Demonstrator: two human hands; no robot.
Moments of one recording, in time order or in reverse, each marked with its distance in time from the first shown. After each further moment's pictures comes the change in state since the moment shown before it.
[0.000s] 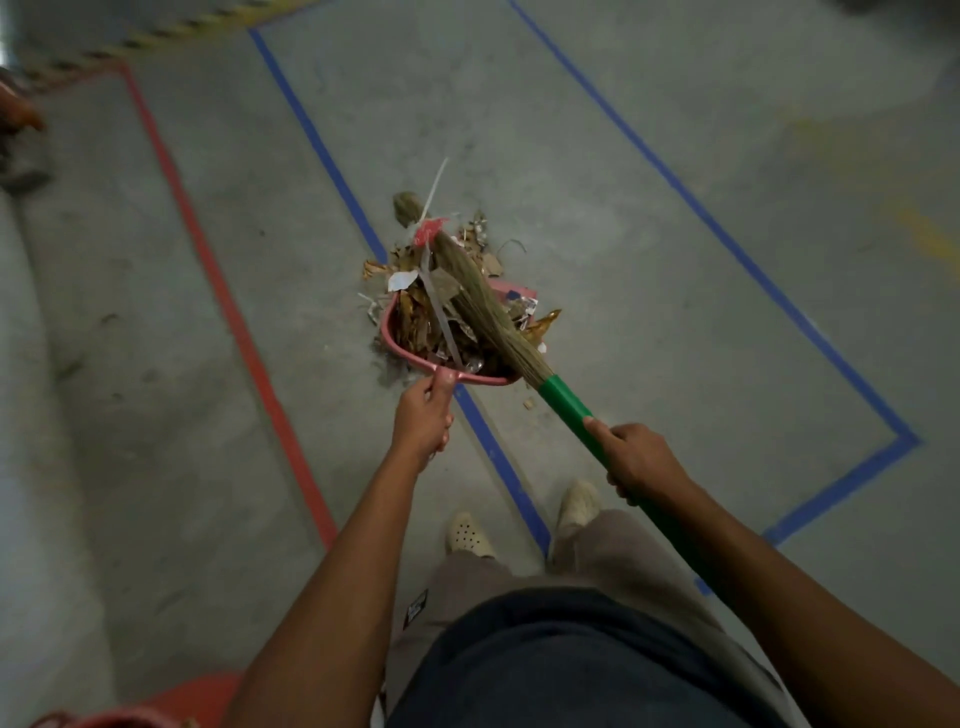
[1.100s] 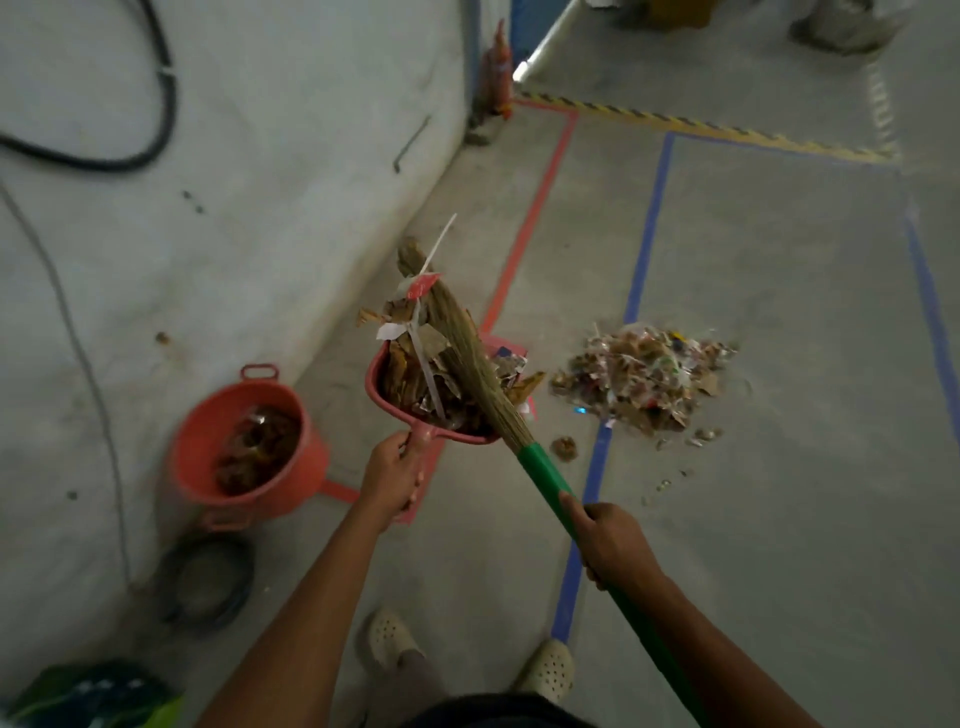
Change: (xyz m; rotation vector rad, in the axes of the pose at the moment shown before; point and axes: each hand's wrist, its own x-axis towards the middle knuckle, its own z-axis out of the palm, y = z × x) left_hand -0.368 -0.122 -0.053 -0.278 0.752 -0.090; right_hand -0.162 0.057 0.074 -0.483 -0.394 -0.600
